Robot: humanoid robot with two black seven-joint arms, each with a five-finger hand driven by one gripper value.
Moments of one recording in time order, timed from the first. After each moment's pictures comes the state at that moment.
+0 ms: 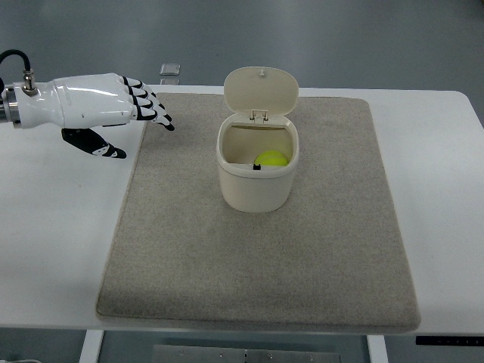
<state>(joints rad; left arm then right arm) -1.09 1.03 -0.28 -1.42 1.75 0.08 -0.61 0.03 0.00 -0.05 0.21 0.04 -0.13 0.03</state>
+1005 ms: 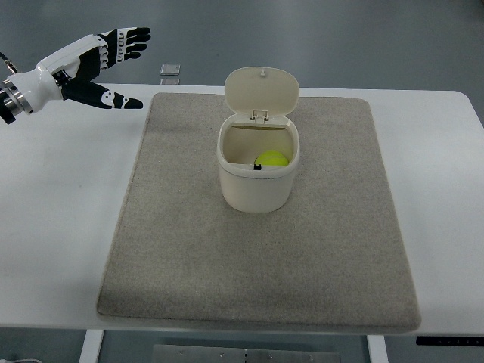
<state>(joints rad) -0.99 0.81 -0.28 -1.05 0.62 -0.27 -0.61 0.03 0.00 -0.05 0.21 0.04 -0.13 0.03</state>
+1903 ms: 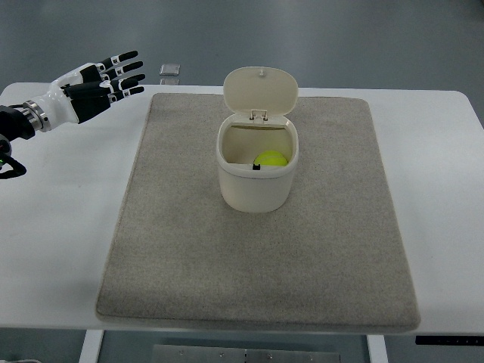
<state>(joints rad) -0.95 0.60 -0.30 -0.71 -0.10 -0.57 -0.17 0.03 0.00 -0.05 0.21 0.04 -0.13 0.03</state>
